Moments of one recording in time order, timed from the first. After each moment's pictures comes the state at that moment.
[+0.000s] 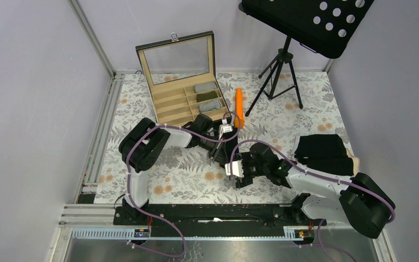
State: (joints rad) left arm -0.64 1.99 1.00 0.08 1.12 -0.10; right arm 0.79 1.14 0.41 -0.02 -0.41 -0.90
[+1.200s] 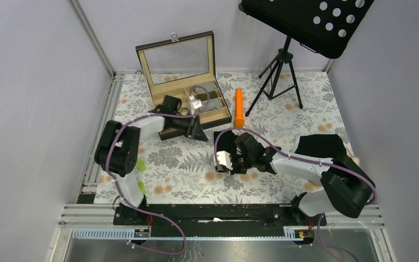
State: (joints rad) left arm -0.37 1.84 1.06 -0.18 1.05 -0.03; right arm 0.82 1.39 0.64 -0.15 -0.44 -0.79
